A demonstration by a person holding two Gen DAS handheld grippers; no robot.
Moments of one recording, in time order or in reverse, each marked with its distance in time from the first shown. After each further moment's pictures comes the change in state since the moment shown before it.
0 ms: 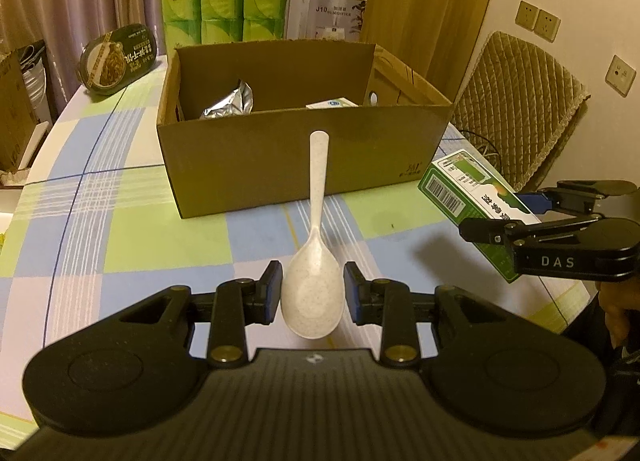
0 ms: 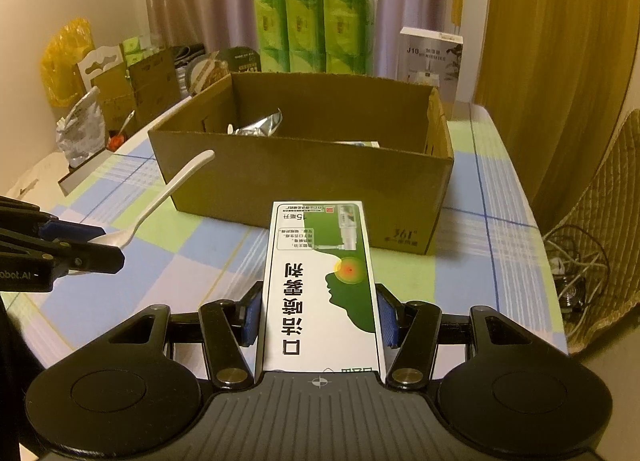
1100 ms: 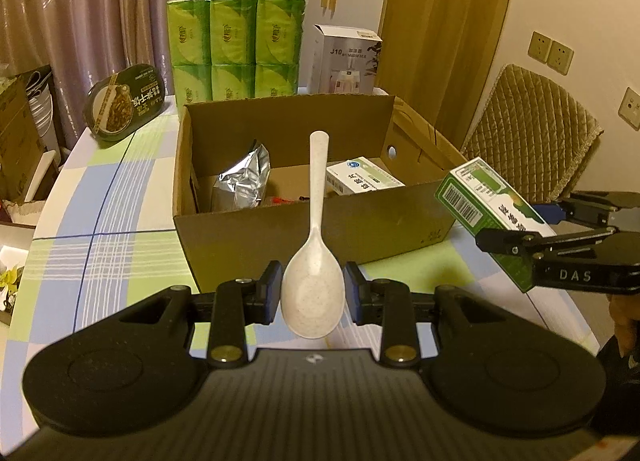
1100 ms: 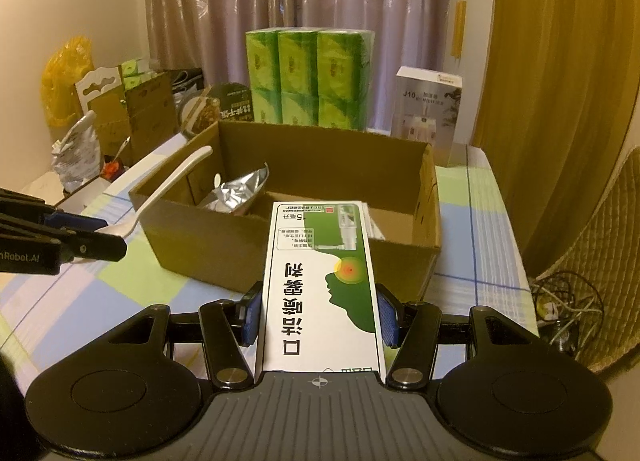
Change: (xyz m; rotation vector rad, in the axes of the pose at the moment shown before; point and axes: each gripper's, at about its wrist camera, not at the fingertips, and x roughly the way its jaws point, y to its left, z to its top) left arm 0.011 0.016 0.060 0.004 -0.073 0.025; right arm 0.012 -0.019 0.054 -0.024 -0.075 -0.003
